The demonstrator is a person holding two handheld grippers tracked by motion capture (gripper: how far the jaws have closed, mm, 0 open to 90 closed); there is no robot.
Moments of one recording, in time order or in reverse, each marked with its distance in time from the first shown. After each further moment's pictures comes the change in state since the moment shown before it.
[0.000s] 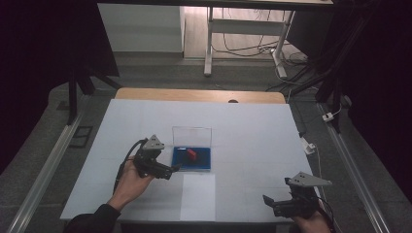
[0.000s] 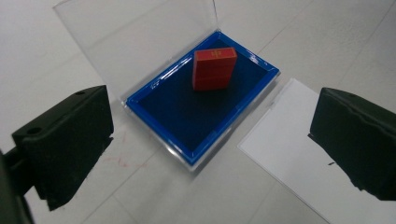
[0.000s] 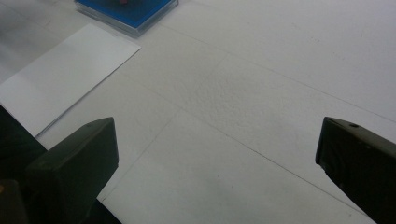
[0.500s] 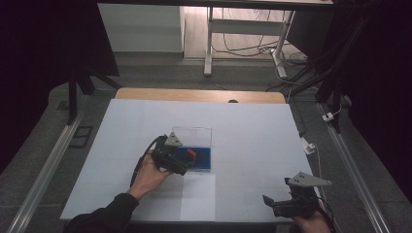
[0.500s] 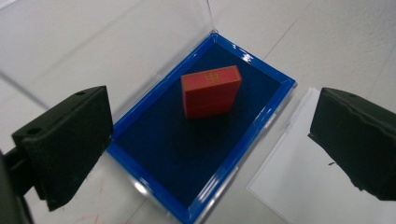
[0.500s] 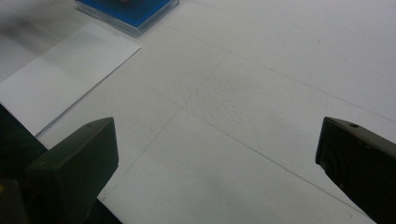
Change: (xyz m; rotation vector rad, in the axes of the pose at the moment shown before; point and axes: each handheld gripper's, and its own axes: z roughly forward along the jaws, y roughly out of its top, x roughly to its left) left arm -0.004 0.020 0.050 0.071 -0.008 0.064; right arm 0.000 0.000 0.000 0.000 0.000 -0.003
